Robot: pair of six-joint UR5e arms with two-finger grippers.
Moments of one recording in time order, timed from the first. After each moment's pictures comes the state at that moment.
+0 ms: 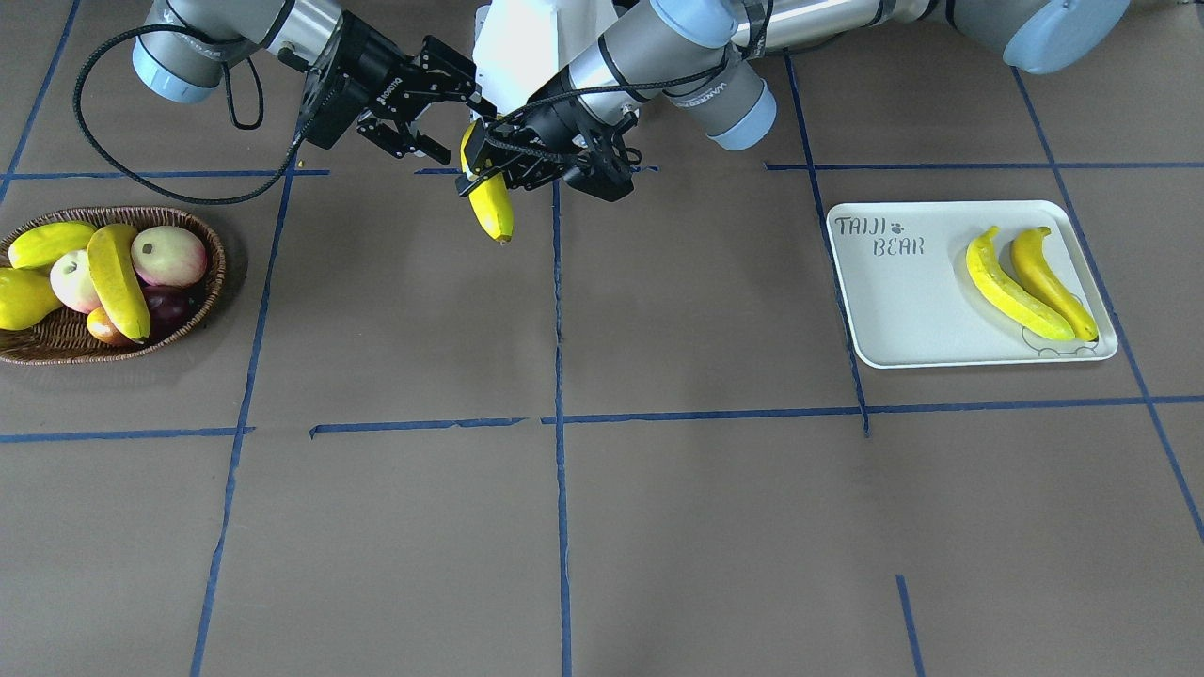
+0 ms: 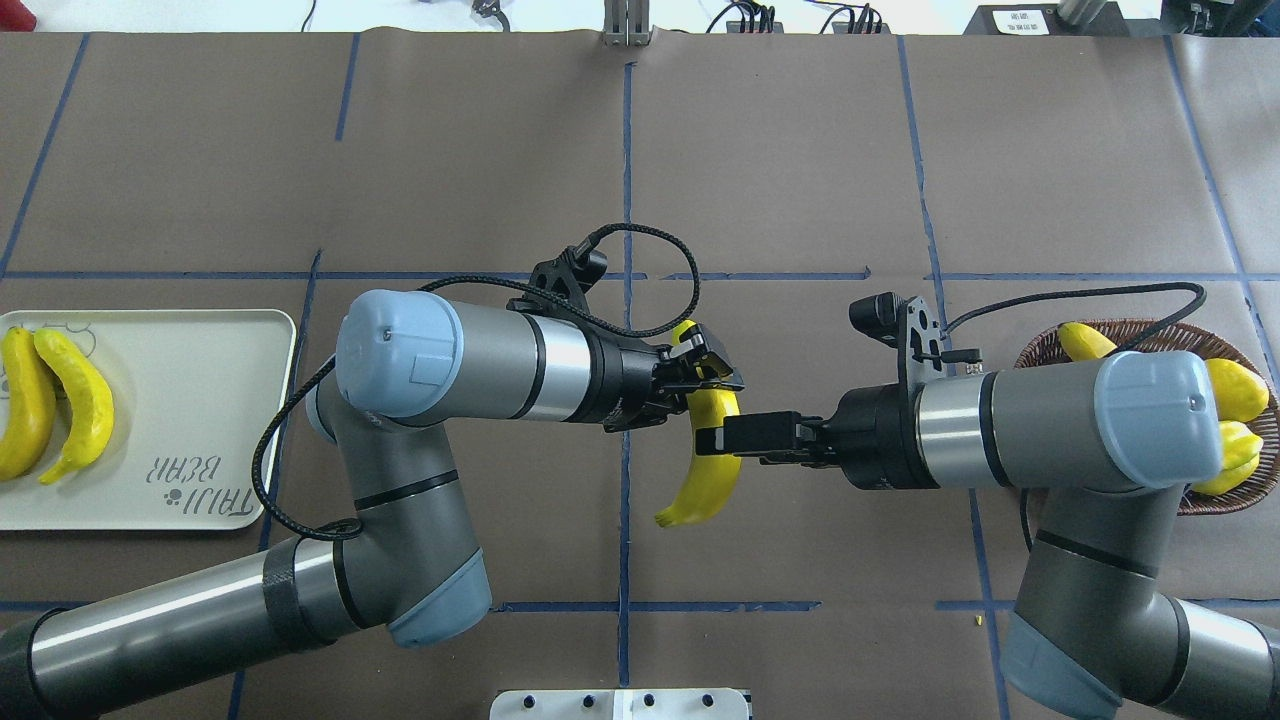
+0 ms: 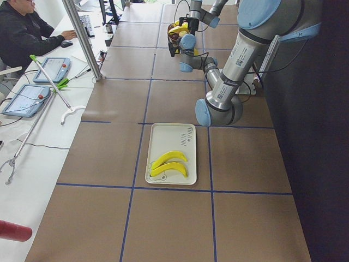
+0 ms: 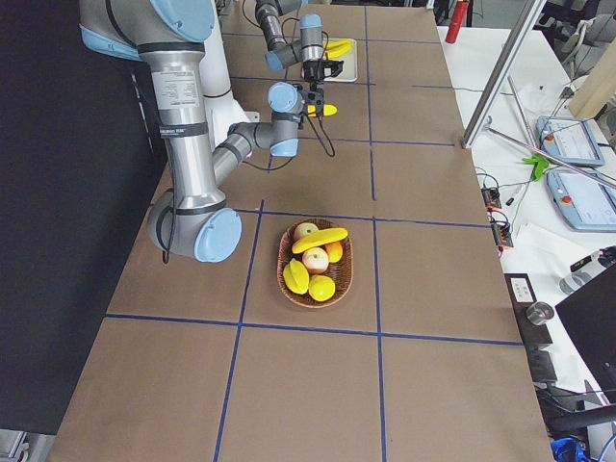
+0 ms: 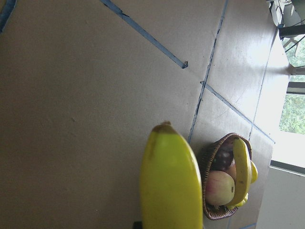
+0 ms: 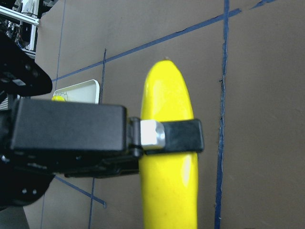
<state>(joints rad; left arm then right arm) -0.45 -2.27 -1.60 -2.49 -1.85 -1.87 0.47 -1.37 1.98 -0.59 1.92 1.51</state>
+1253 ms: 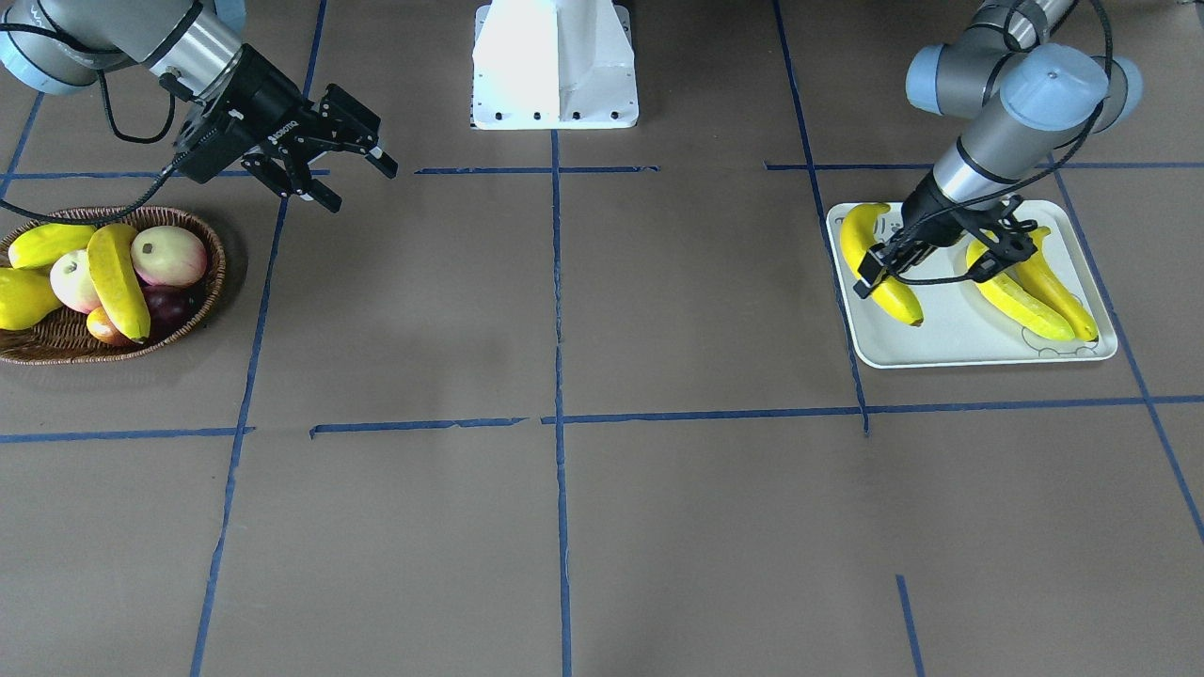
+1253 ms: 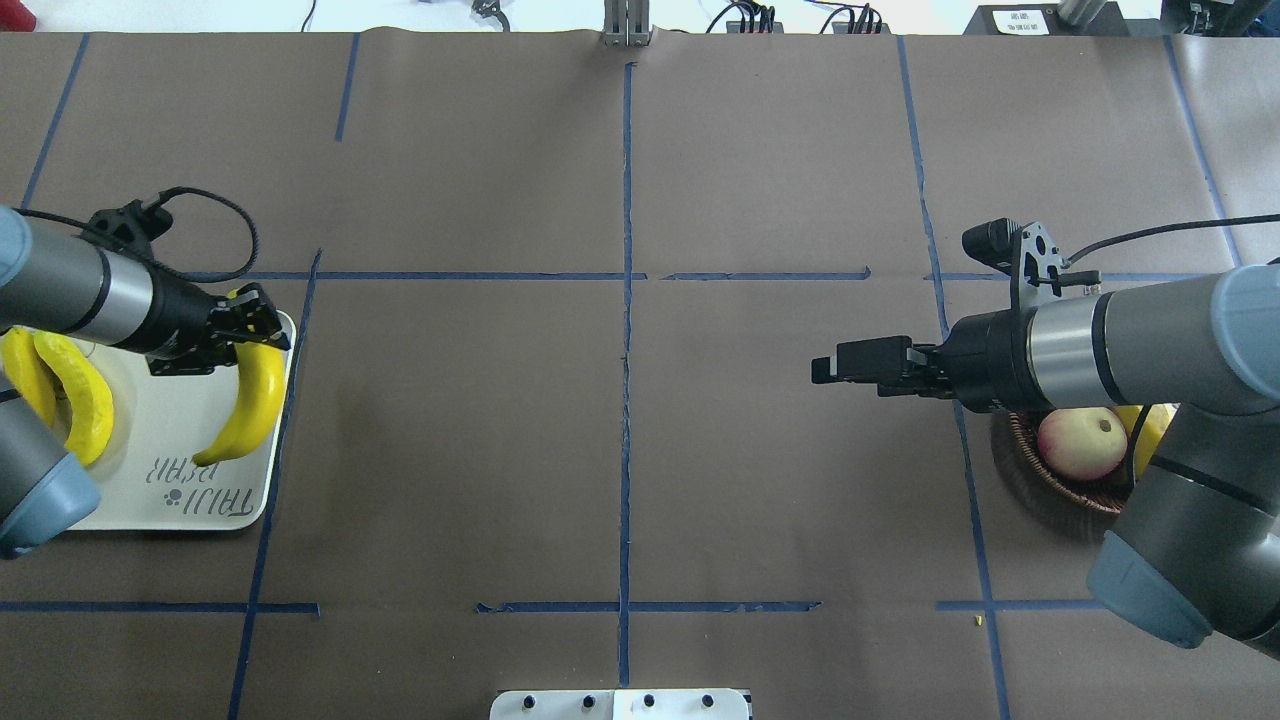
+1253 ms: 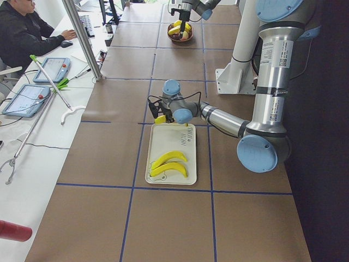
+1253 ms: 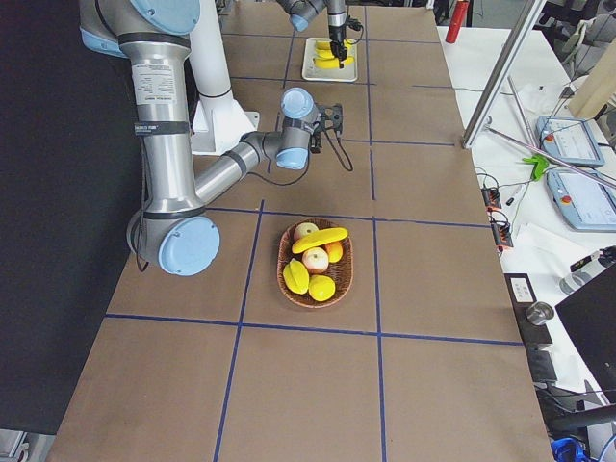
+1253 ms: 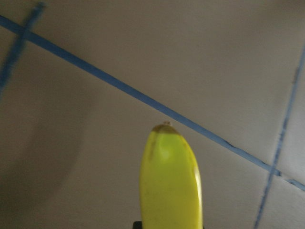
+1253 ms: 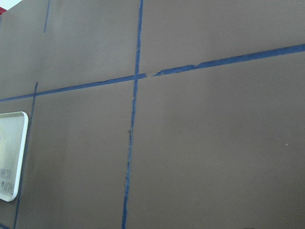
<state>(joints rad) -0.81 -1.59 -1.78 -2.19 -2.07 -1.53 0.69 -1.48 2.02 -0.78 2.04 1.35</state>
